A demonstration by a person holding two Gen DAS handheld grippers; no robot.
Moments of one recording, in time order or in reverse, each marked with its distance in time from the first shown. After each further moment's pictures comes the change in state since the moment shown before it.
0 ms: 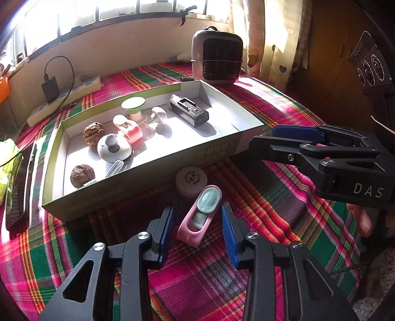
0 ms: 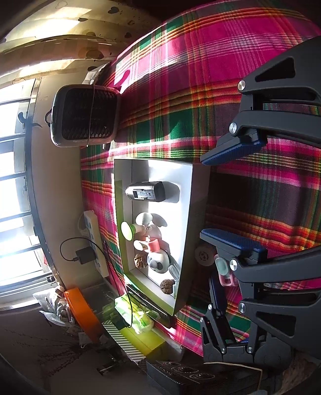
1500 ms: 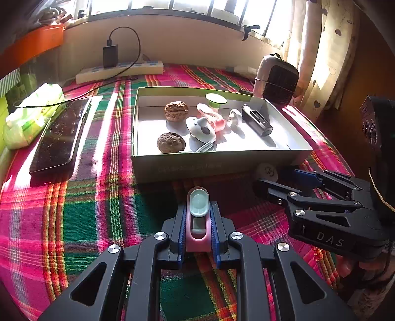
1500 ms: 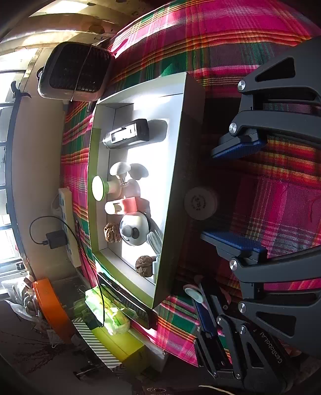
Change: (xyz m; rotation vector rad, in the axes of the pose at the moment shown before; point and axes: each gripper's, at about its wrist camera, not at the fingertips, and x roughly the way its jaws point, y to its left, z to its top) left arm -0.028 0.076 -0.030 -0.265 -0.055 0.048; right arm 0.050 0.070 -0.004 -0.052 0.108 -0.051
